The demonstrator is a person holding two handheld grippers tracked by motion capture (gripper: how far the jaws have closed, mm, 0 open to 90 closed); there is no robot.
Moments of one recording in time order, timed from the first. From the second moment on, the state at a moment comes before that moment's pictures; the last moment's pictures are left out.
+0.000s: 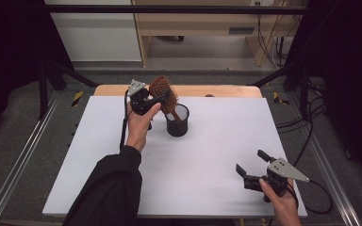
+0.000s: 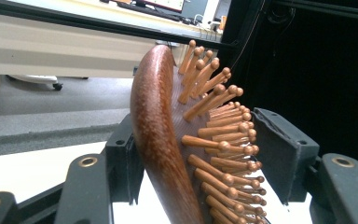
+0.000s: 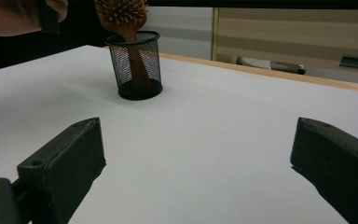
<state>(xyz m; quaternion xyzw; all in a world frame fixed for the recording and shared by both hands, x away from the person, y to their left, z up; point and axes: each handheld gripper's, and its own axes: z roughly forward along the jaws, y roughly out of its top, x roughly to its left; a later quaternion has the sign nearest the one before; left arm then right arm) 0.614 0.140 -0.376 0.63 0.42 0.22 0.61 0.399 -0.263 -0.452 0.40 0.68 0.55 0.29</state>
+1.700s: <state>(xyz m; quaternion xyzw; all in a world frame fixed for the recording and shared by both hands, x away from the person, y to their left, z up) 0.618 0.146 -0.379 0.63 0.43 0.21 0.61 0.400 -0.260 -0.453 0.39 0.68 0.55 0.29</state>
